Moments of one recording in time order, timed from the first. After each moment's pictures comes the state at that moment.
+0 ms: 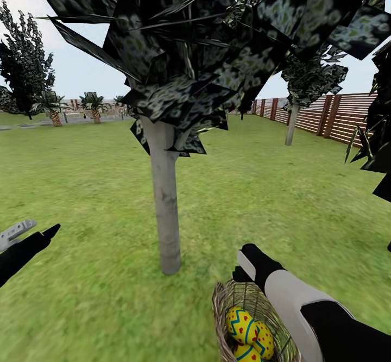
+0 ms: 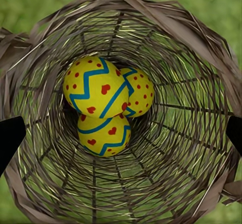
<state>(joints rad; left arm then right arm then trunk) -0.21 0.44 0.30 -1.59 0.91 0.50 0.22 -0.91 0.11 0.13 -0.23 -0.24 0.76 -0.38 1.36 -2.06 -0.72</state>
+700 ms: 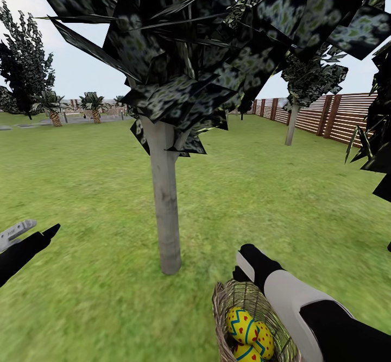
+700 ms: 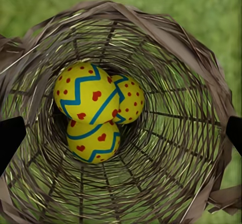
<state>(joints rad) -0.21 0.44 0.30 -1.59 0.91 0.49 0.22 -0.91 0.11 0.19 -0.23 -0.24 0.74 -0.39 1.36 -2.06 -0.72</state>
